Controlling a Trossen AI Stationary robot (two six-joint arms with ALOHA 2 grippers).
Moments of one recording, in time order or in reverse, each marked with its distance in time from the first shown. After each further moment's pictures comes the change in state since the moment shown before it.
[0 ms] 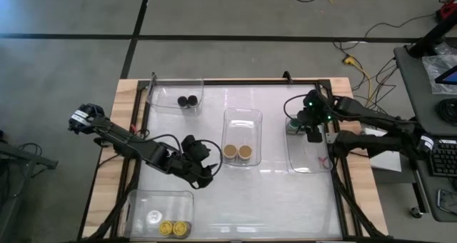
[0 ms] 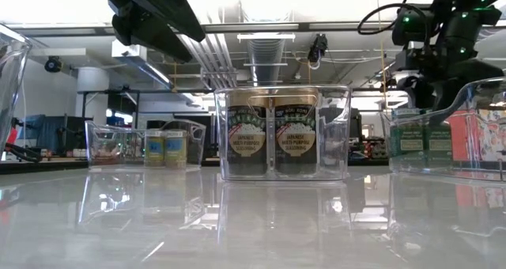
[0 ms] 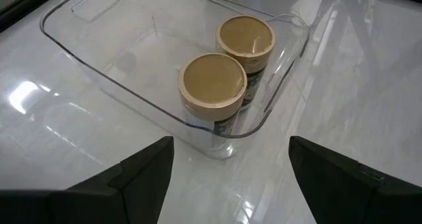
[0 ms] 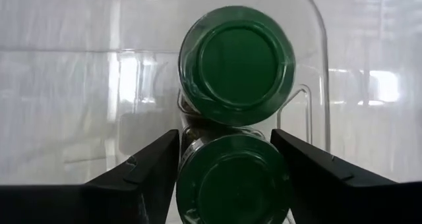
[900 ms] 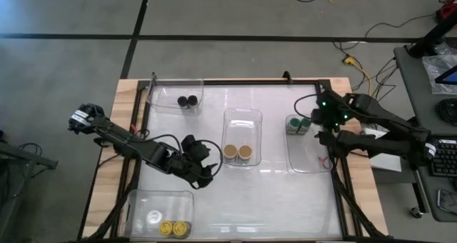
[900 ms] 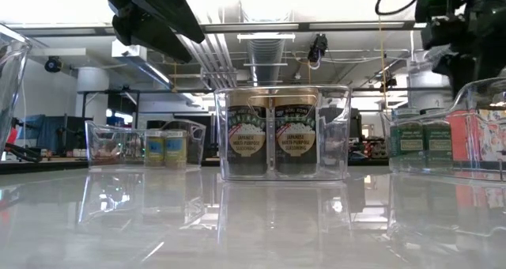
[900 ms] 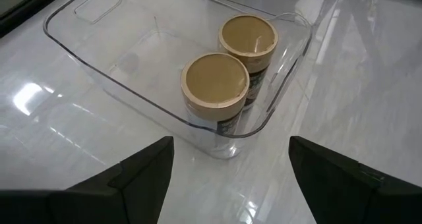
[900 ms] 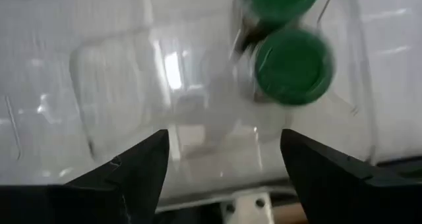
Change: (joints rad) left arm 0.000 0.001 0.000 -0.005 -0.006 0.008; right arm 0.000 -0.139 0.171 -0.406 -0.079 0.237
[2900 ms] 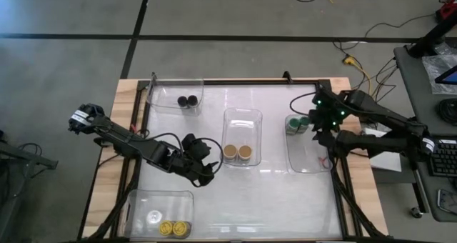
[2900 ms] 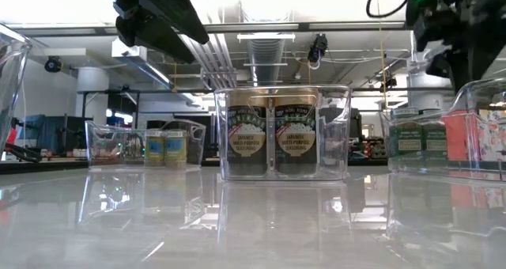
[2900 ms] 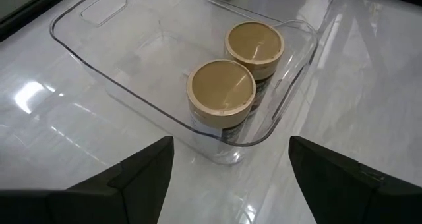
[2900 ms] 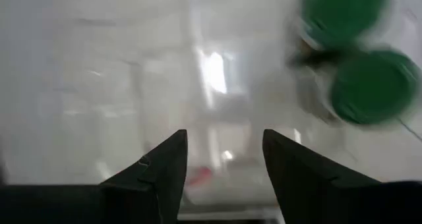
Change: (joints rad) left arm 0.018 0.001 0.000 0.013 -0.003 -0.001; right arm 0.000 0.108 0.041 -0.043 -0.142 0.014
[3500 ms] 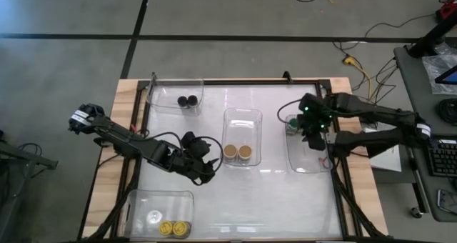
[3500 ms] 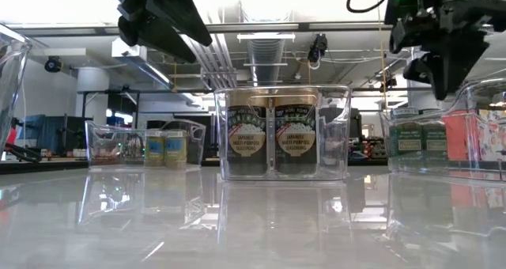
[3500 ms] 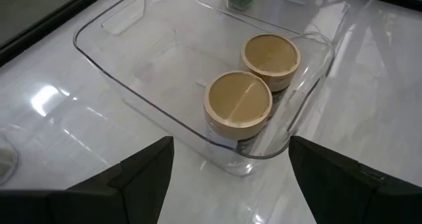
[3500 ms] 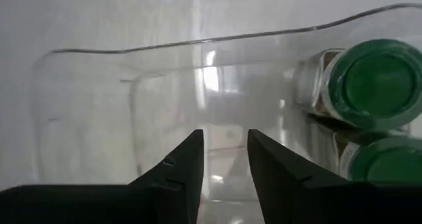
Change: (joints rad) left arm 0.009 0.000 0.000 -0.001 -0.051 0.001; right arm 0.200 0.129 0.007 0.167 0.007 0.093
